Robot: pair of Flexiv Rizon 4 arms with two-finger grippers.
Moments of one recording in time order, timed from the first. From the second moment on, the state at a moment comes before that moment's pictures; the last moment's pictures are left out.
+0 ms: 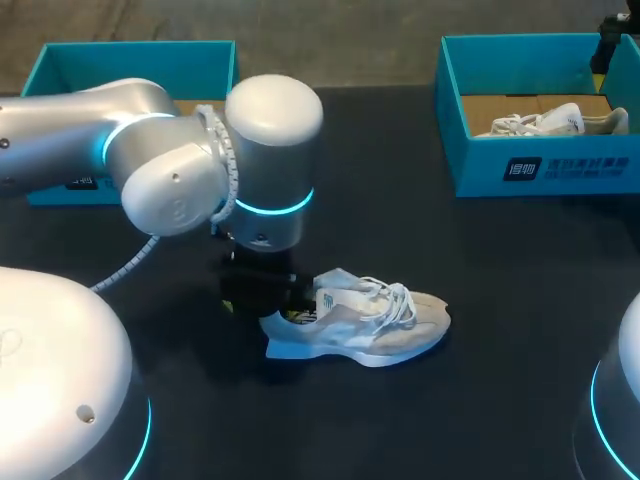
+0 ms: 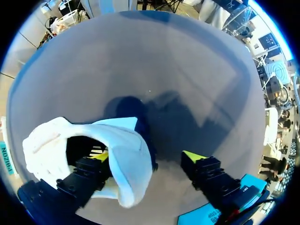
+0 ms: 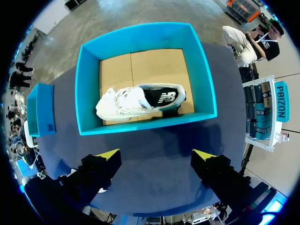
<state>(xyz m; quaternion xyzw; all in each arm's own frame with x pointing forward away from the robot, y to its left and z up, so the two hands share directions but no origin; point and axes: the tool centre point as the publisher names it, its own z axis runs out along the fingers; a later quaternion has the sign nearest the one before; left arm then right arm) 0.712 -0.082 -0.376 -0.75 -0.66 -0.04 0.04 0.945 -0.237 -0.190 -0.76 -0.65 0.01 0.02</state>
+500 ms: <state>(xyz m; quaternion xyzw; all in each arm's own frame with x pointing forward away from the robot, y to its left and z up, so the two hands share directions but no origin) 0.698 -0.068 -0.304 -0.68 -0.73 0.07 0.04 0.945 -0.237 -0.190 -0.76 -0.65 0.01 0.02</state>
